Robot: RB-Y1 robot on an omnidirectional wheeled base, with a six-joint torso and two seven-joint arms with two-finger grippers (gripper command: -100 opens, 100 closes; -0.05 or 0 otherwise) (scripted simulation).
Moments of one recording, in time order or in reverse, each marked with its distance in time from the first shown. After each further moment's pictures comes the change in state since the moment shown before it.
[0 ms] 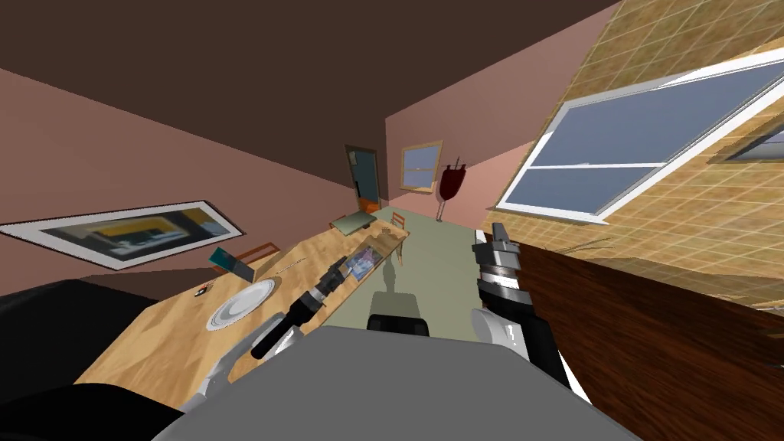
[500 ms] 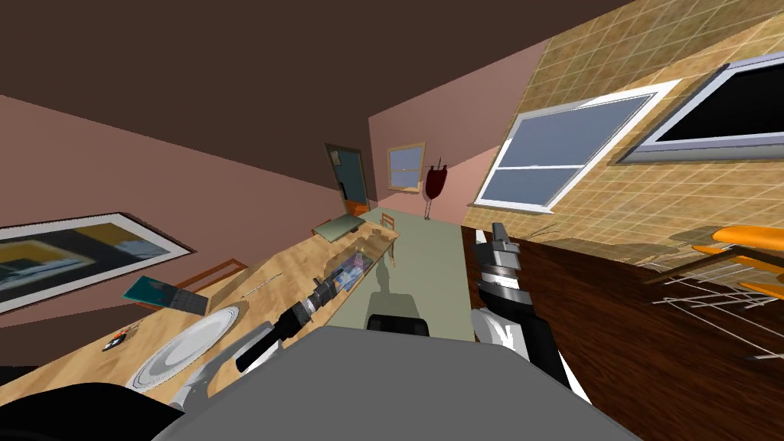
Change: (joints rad) left arm 0.019 0.134 -0.064 0.146 -0.039 -0.010 0.142; right arm 0.000 0.000 0.000 0.000 0.000 0.000 0.000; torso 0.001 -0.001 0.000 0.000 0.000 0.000
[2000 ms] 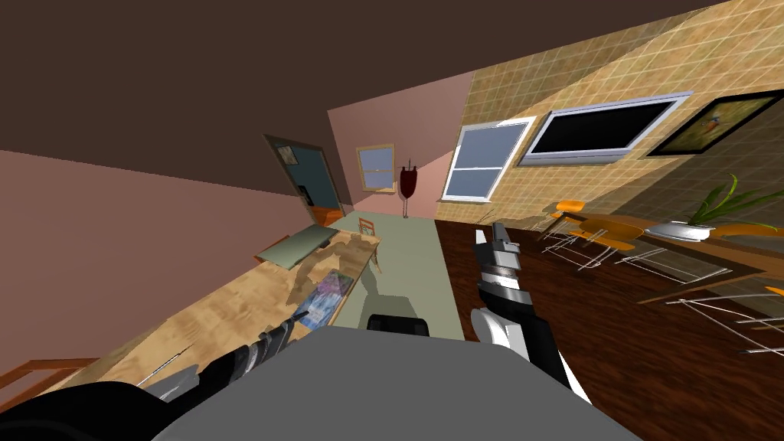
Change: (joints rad) left arm 0.096 0.291 -0.154 0.355 -0.140 0.028 0.356; right arm 0.000 0.000 0.000 0.000 0.000 0.000 0.000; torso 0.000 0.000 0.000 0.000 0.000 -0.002
